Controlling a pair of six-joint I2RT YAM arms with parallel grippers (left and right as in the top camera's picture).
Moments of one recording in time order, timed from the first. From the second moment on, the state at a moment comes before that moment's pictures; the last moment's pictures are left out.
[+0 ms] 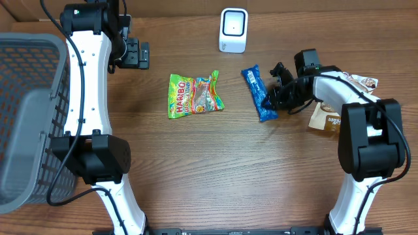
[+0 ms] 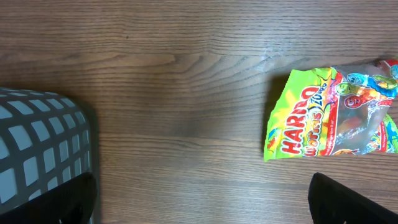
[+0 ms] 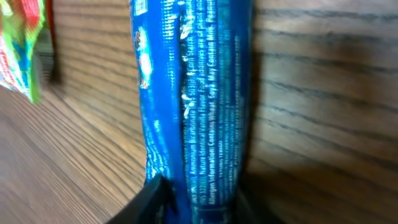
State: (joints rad) left arm 0.03 2.10 2.30 -1.52 -0.07 0.00; right arm 0.12 2.10 1.37 -0.65 -0.56 -0.10
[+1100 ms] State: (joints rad) left arm 0.03 2.10 2.30 -1.51 -0.07 0.00; right arm 0.10 1.67 1.42 -0.94 -0.76 -0.09
